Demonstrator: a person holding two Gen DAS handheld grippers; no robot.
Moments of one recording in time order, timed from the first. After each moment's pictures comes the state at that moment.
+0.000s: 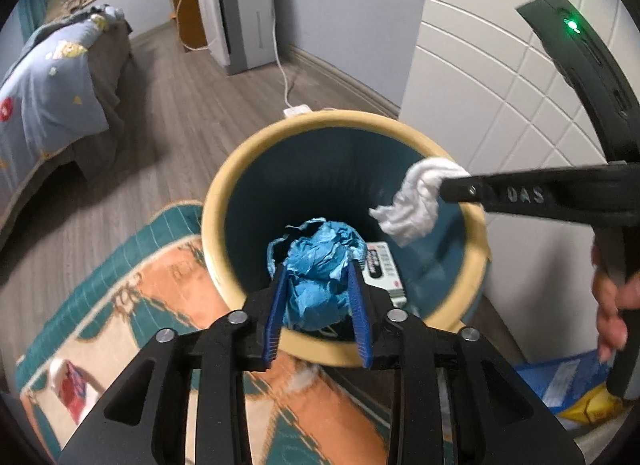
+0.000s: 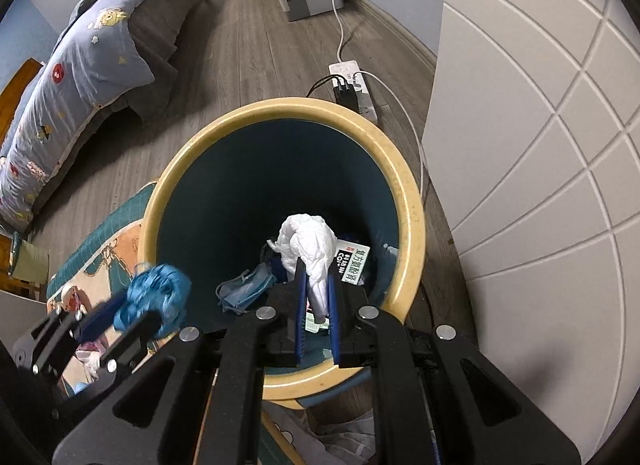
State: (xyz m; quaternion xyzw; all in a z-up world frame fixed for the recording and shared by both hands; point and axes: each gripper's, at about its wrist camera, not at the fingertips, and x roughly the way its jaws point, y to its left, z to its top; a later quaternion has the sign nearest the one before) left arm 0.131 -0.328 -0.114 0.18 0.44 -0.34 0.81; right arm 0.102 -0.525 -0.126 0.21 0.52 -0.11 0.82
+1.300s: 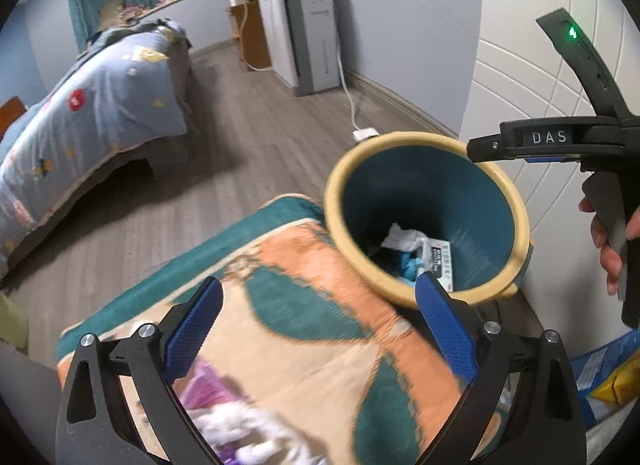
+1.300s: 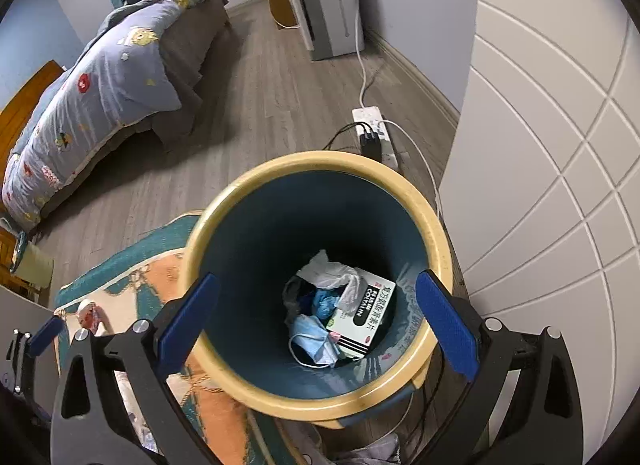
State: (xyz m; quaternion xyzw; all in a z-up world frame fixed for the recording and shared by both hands) left arm 0.113 -0.231 -0.069 0.18 0.39 -0.25 0.87; right arm 0.108 -0.491 -0.082 0.18 0.46 -0.10 0.86
